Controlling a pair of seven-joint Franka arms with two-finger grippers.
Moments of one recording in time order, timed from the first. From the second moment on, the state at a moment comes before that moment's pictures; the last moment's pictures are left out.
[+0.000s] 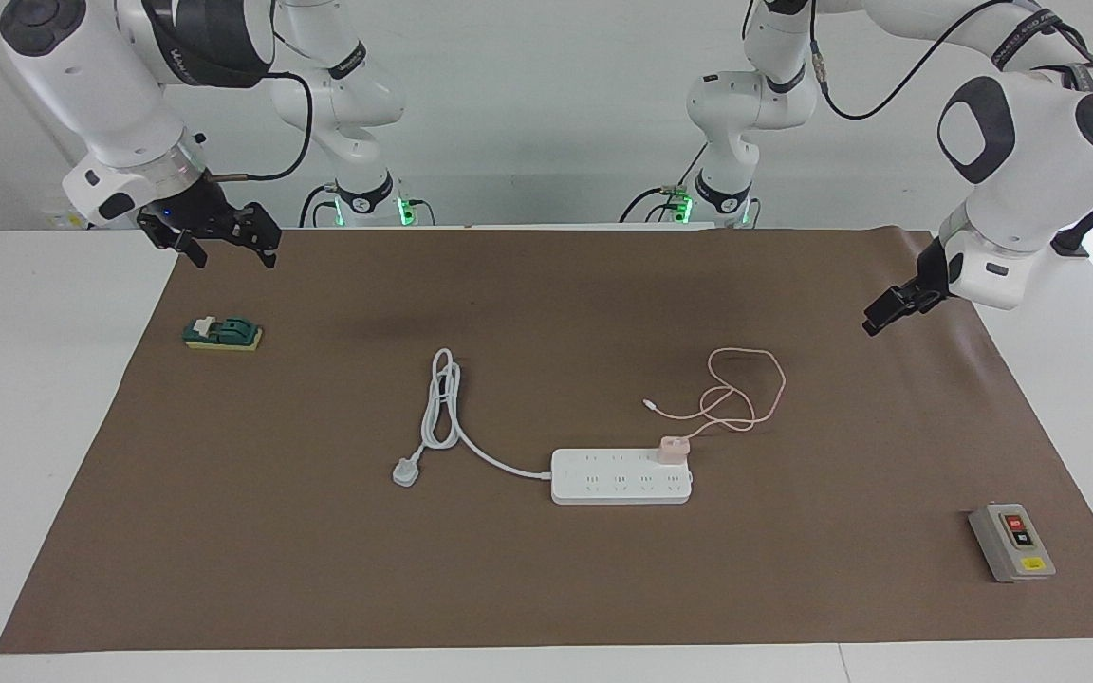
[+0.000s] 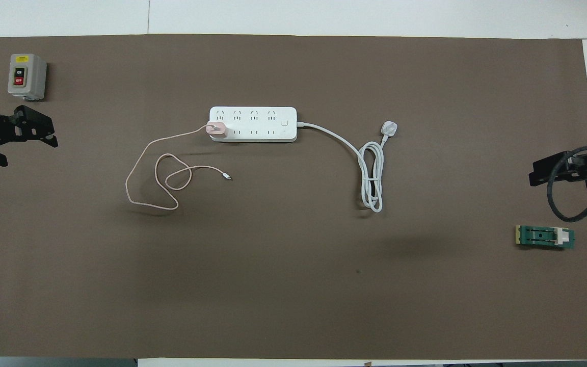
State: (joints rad) left arm -0.08 0.16 0.10 -1.56 -0.03 1.61 -0.29; right arm 0.01 -0.05 -0.07 -1.71 0.02 1.55 0.00
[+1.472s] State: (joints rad) left arm -0.10 -0.02 0.07 -1.57 -0.03 1.45 -0.11; right arm 0.01 -0.05 -0.07 -1.71 0.02 1.55 0.00
